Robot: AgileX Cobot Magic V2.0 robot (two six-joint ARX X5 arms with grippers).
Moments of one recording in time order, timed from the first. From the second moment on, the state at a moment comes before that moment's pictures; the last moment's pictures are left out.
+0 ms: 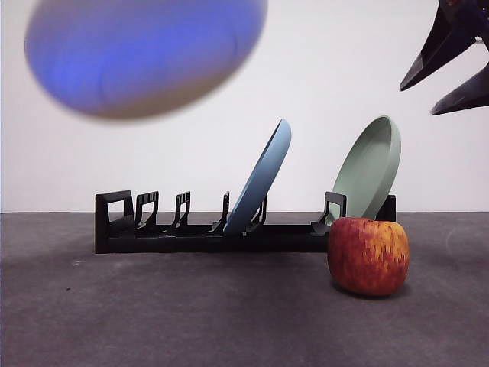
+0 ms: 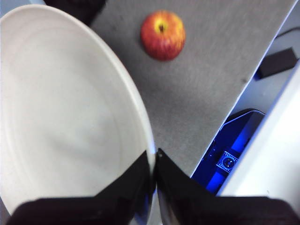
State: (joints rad) left arm -1.12 1.40 1.47 -1.15 -0.26 -0.08; right arm 0.12 1.03 0.73 -0.22 -0.44 0.24
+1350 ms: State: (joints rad) left arm -1.11 1.59 1.19 -0.66 -0.34 -0.05; right arm 0.15 1.03 0.87 -0.40 -0.42 0.19
